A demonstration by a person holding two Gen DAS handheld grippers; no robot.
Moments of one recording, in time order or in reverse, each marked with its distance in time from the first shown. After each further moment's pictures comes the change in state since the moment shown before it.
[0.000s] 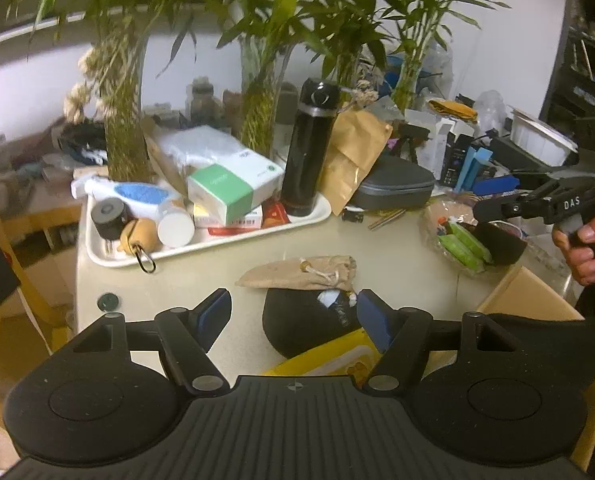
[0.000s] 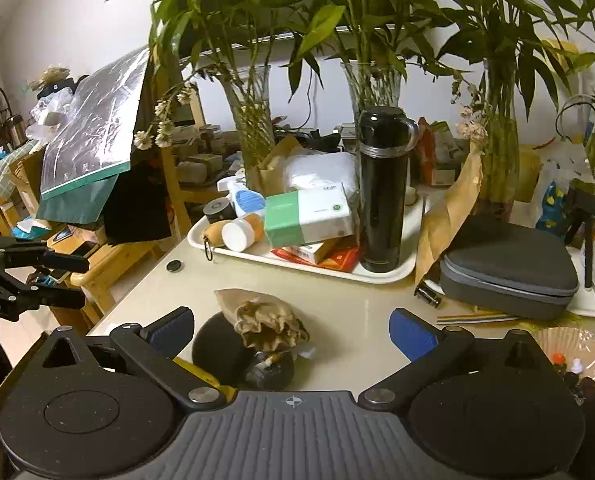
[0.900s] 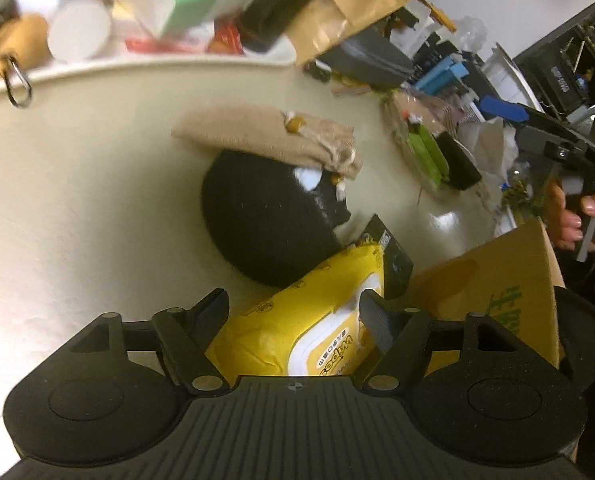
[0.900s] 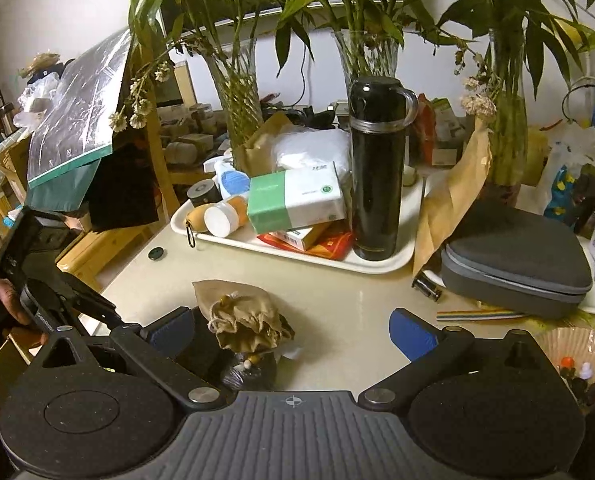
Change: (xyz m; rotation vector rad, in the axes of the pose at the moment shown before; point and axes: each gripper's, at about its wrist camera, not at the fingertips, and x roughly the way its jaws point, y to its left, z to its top) left arm 0.149 0.071 -0.029 -0.190 0.478 -0.440; right arm 0.038 -0.018 0.008 0.009 0.071 -0.001
